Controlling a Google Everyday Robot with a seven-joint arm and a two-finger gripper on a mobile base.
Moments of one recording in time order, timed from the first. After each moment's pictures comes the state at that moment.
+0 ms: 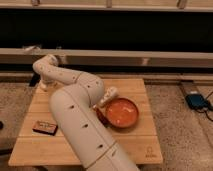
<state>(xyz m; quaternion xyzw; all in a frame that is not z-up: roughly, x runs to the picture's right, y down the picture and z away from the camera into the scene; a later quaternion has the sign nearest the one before) -0.384 -0.019 0.991 -0.20 -0.17 -0.10 0.96</state>
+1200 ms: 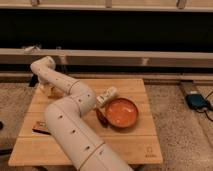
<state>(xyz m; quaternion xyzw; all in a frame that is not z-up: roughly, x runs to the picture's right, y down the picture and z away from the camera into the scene) -0.412 -0.015 1.017 -0.19 -0.19 -0.13 0.95</state>
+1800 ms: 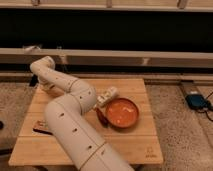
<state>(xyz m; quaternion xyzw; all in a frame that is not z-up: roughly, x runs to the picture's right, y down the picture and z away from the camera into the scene) -0.409 -0.018 1.009 -0.19 -0.19 -0.13 0.95</state>
